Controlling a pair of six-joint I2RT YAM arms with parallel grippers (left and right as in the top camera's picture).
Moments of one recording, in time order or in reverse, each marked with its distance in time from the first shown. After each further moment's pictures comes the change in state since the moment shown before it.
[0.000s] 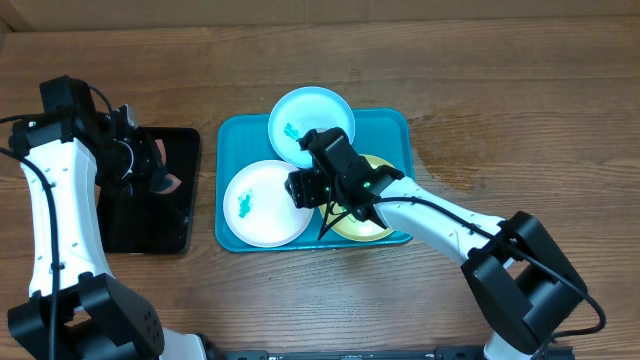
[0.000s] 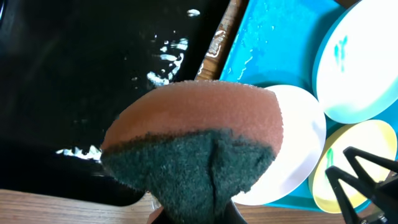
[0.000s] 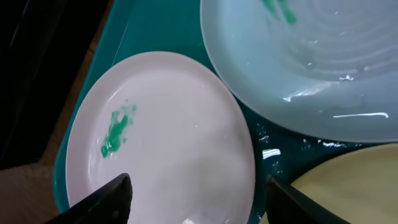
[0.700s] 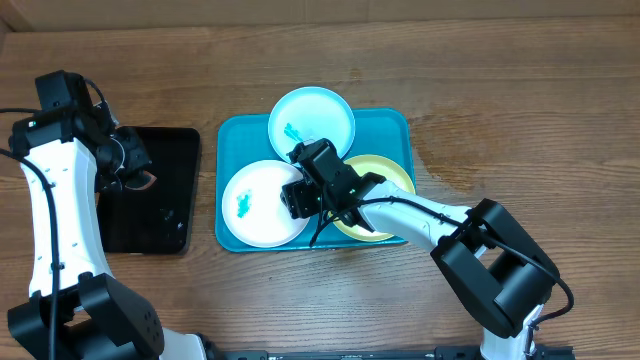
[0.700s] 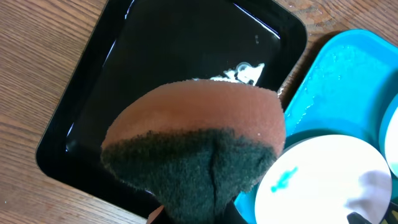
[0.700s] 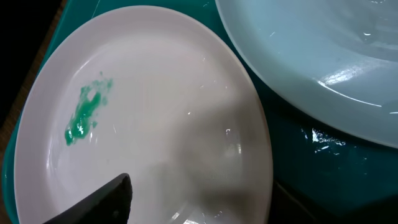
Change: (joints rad) left arm 0.000 0.000 0.000 0.089 -0.237 -0.078; right arm 0.034 0.105 0.000 0.055 0.006 -0.064
